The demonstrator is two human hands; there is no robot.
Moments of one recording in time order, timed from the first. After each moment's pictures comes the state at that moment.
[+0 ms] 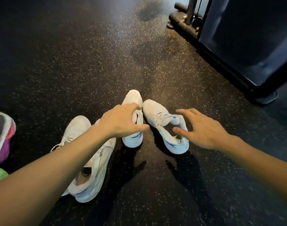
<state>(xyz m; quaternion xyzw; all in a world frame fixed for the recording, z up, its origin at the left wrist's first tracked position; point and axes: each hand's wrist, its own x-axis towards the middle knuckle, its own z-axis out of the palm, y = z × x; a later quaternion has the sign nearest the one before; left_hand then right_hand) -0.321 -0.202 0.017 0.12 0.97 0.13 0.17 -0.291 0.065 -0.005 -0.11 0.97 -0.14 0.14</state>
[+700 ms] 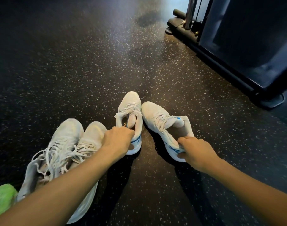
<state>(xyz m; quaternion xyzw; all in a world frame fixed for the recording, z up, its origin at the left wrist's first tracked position) -0.310 -0.200 -0.079 0.11 0.98 -0.05 0.16 -0.276 0.047 -0.092 -0.12 0.97 -0.07 0.20</state>
